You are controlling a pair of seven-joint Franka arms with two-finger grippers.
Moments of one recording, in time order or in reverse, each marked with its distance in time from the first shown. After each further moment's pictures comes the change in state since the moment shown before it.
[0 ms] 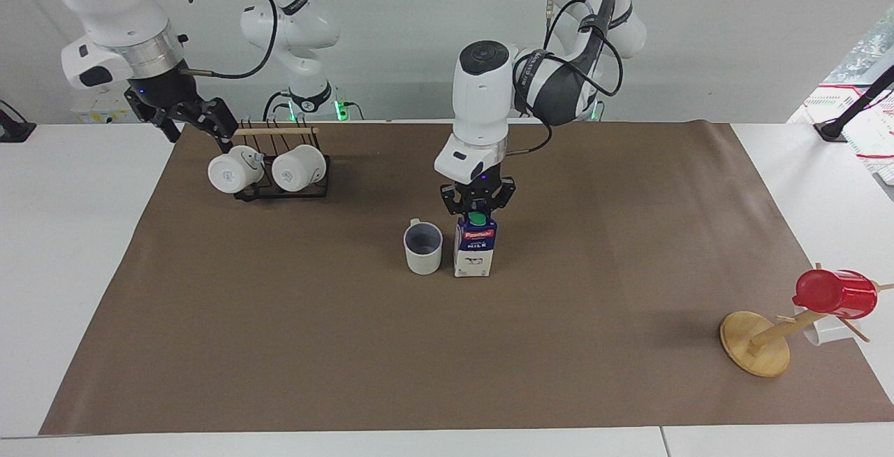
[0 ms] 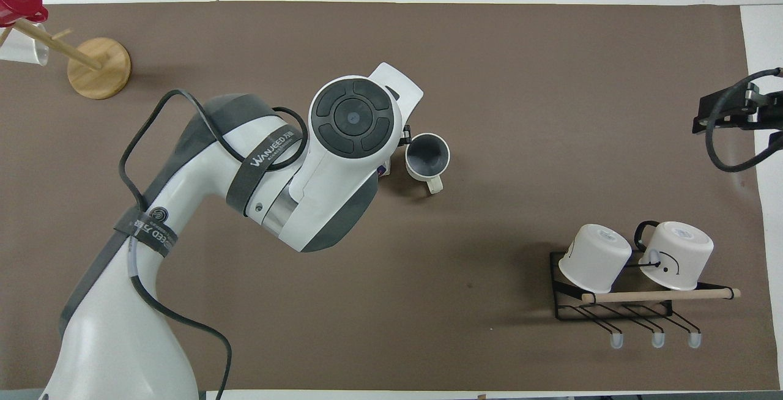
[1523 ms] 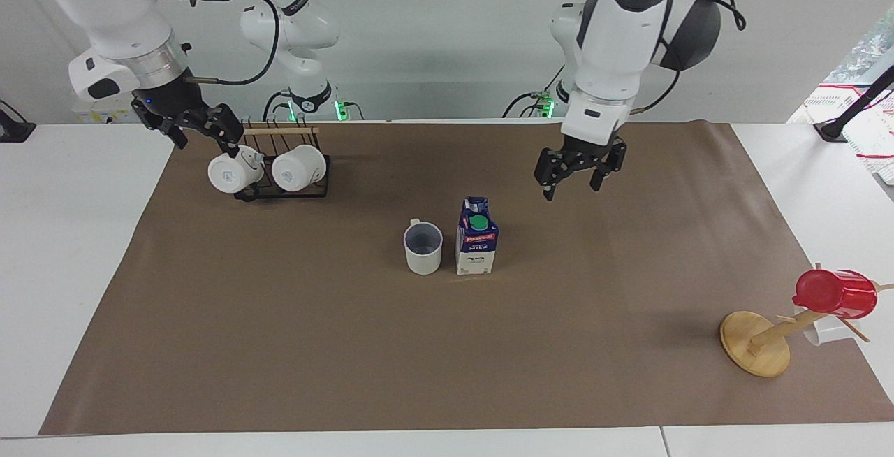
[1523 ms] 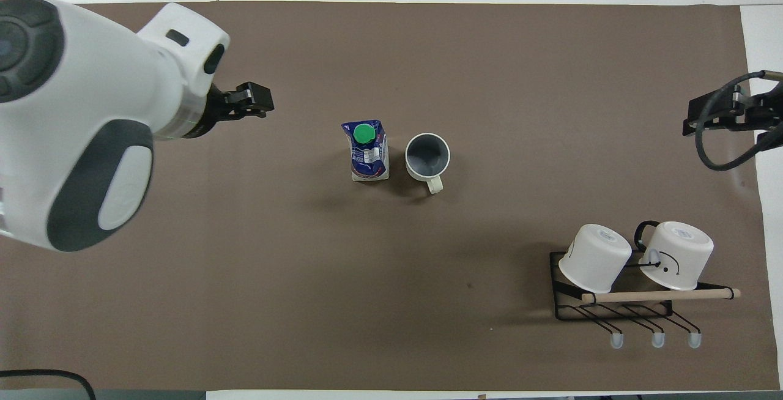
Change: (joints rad) left arm 0.313 -0.273 0.022 -0.110 -0.123 -0.128 0.296; right arm 0.000 0.011 0.002 -0.011 0.005 0.004 -0.024
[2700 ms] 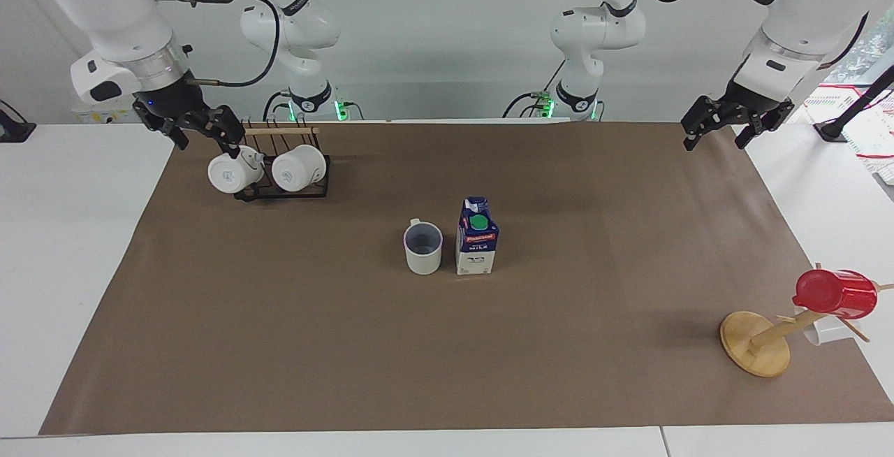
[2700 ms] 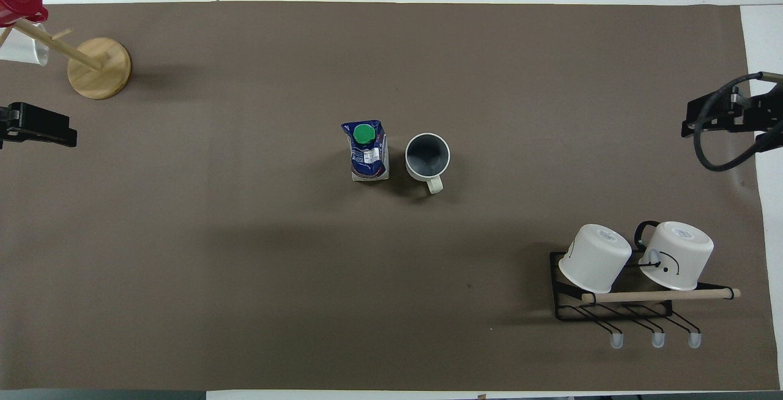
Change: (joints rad) left arm 0.310 -0.060 0.009 0.127 -0.008 -0.325 0.504; right arm 0.000 0.000 0.000 -0.004 0.000 0.000 -0.001
